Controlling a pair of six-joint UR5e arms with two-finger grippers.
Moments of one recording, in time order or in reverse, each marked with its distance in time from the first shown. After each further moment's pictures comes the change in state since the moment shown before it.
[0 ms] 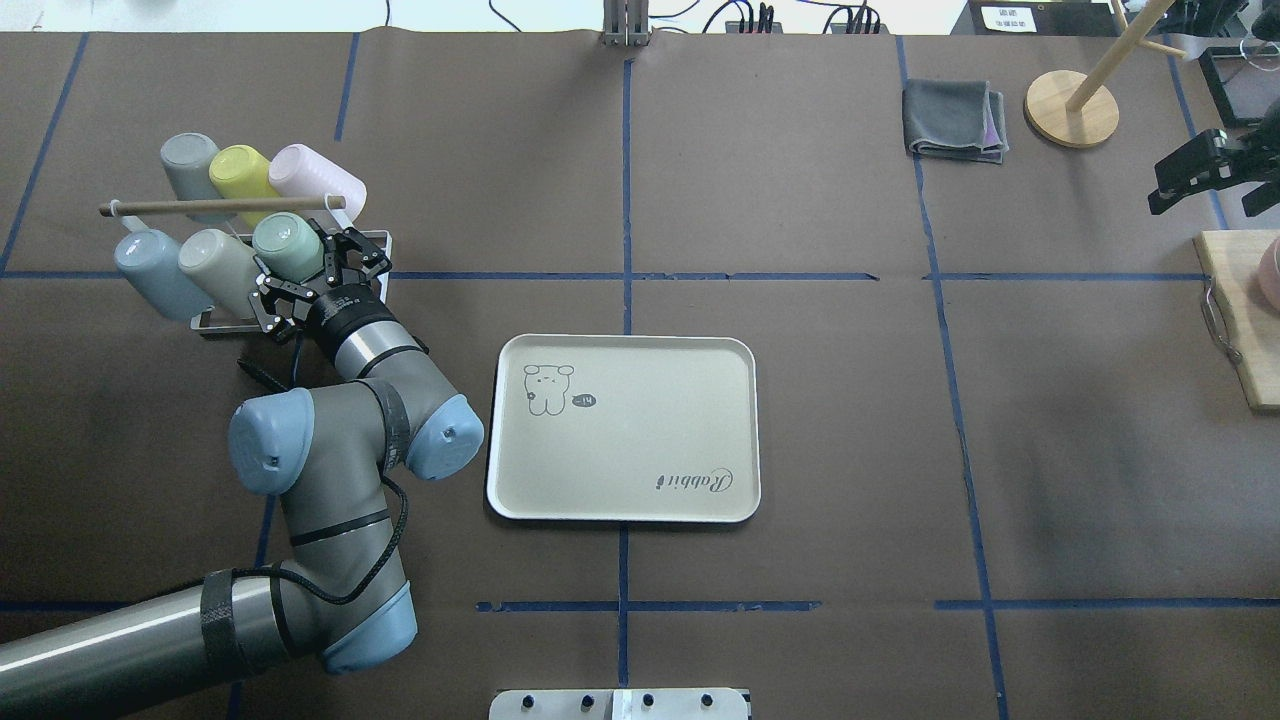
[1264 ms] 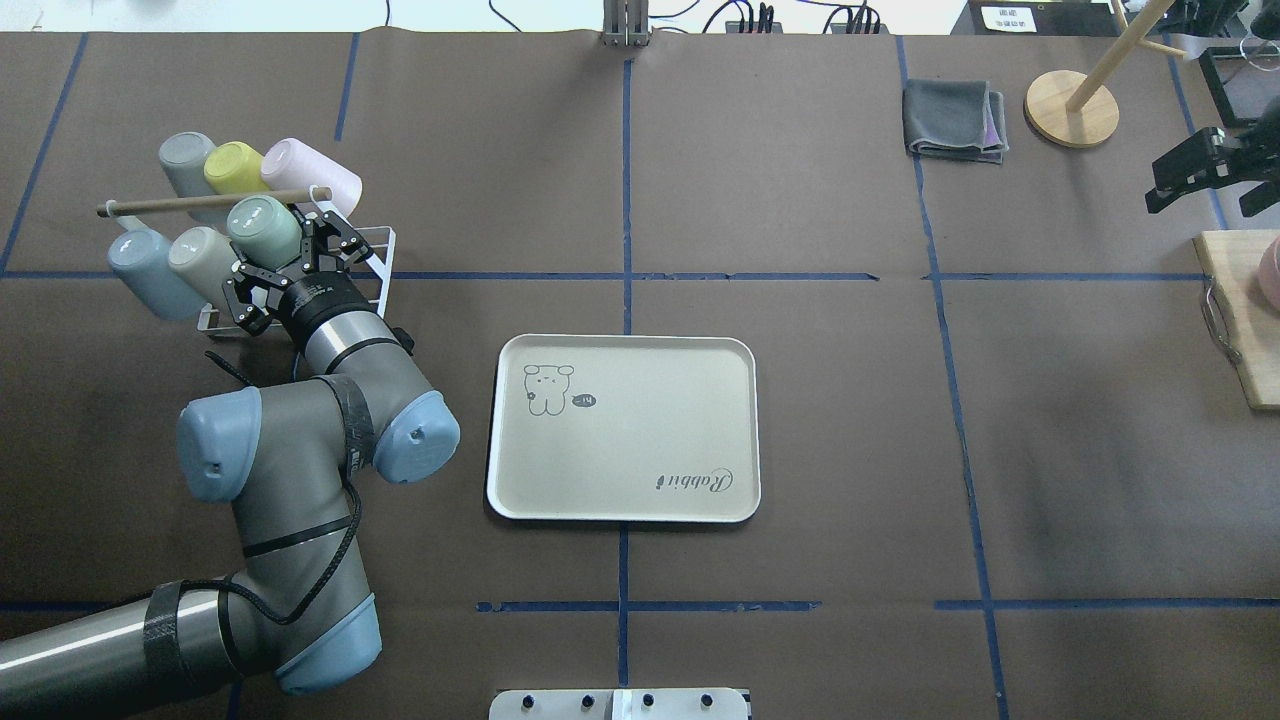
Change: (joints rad) left arm -0.005 0.053 -0.126 0.007 0.008 0.026; right arm -0.001 0.002 0.000 0.000 0.006 0.016
